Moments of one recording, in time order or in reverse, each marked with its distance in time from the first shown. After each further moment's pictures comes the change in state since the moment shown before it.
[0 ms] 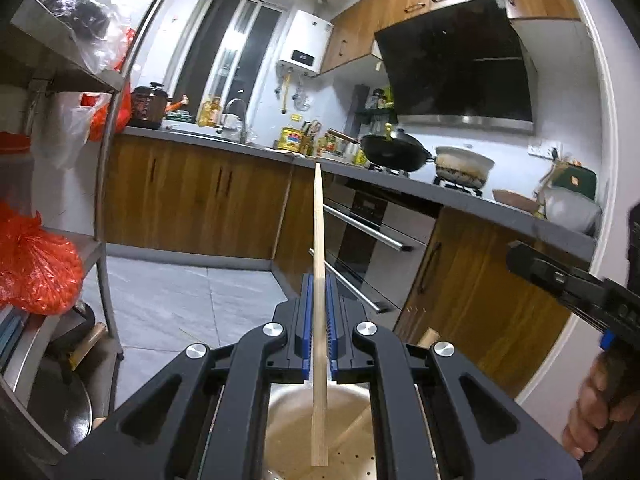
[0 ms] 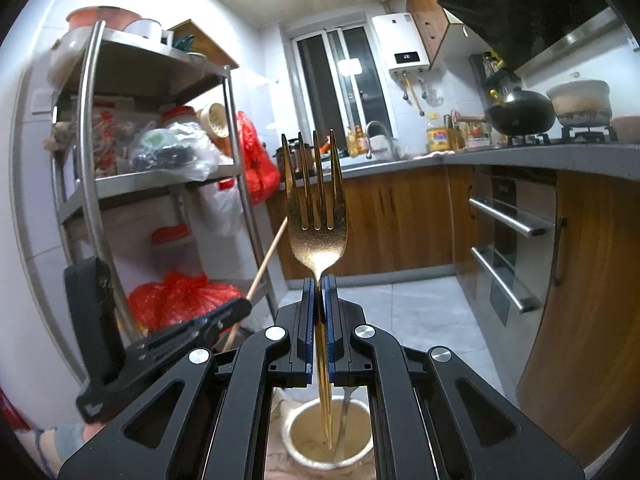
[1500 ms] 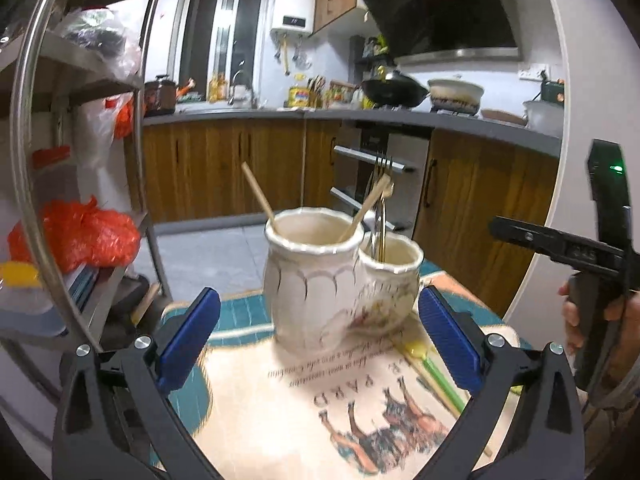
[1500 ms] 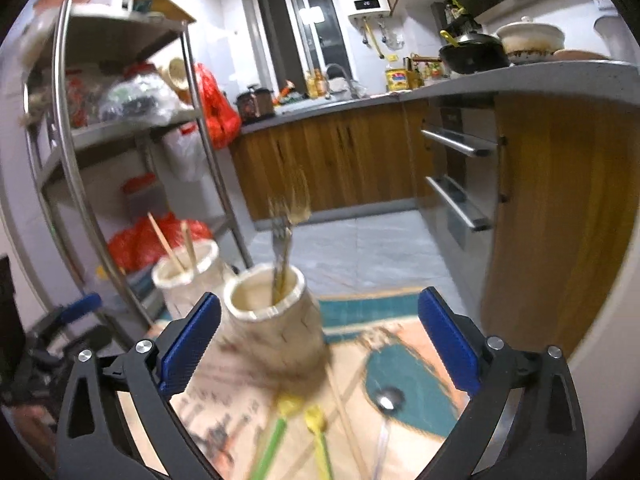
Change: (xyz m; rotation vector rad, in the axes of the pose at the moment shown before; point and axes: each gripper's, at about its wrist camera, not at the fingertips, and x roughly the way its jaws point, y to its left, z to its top) left arm -0.123 -0.042 -0.059 0.138 0.195 0.139; right arm -0.068 -0.035 -0.061 0.047 0.224 -0.149
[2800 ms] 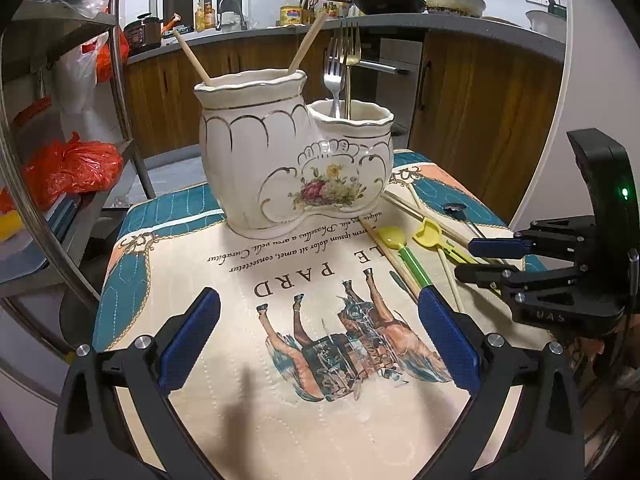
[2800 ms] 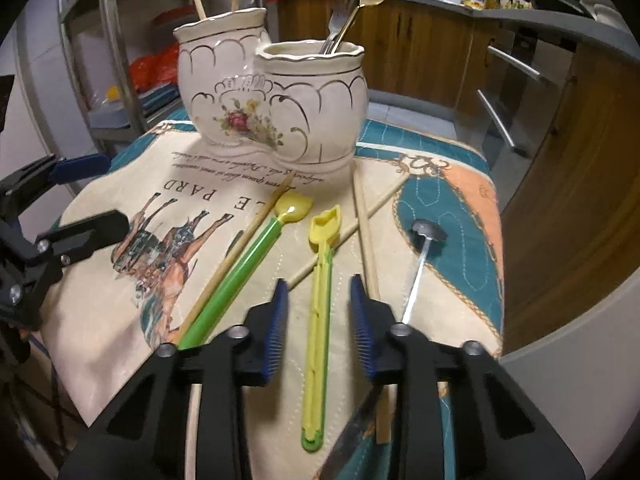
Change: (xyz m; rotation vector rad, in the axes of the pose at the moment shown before) left arm 0.030 -0.051 -0.060 0.041 0.301 0.019; right arm 0.036 0.017 -0.095 -0.283 0.452 0.061
